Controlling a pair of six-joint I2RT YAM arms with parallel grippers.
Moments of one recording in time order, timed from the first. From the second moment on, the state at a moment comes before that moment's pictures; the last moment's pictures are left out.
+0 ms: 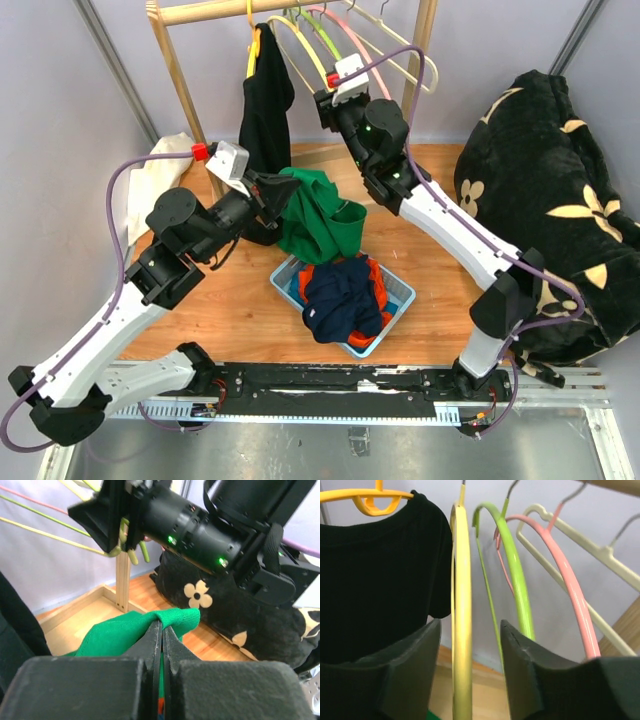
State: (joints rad) left arm -0.74 0.92 1.14 -0.06 0.01 -0.19; right arm 0.72 1.75 1.80 0.20 0.29 -0.28
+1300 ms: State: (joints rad) left arm -0.74 1.37 1.95 -0.24 0.34 -0.16; right arm 0.71 0.87 0.93 -0.01 -0.24 -0.17
